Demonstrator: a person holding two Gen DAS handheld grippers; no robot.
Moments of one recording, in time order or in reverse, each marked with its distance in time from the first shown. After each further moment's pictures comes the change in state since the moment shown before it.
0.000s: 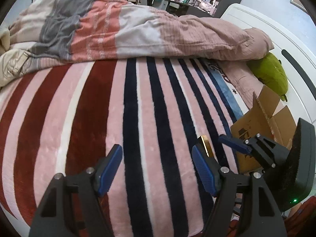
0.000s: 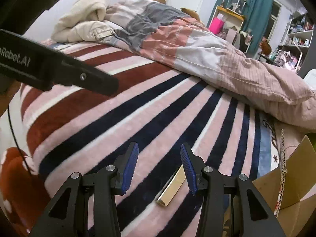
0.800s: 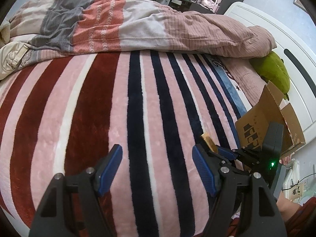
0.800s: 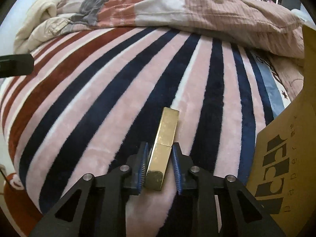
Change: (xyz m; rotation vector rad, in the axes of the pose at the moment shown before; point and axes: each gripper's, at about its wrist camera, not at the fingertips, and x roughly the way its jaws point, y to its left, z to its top) left arm 0.010 0.008 -0.007 -0.013 0.021 -0.001; right arm 0.056 -0.042 -0.045 0.319 0.213 -0.005
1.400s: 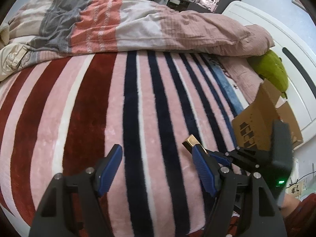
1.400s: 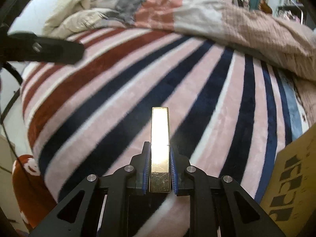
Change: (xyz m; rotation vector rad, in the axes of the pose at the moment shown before) left arm -0.009 -0.012 -0.002 0.010 -0.002 -0.014; right arm -0.017 0.034 0.004 -0.160 -0.047 0.155
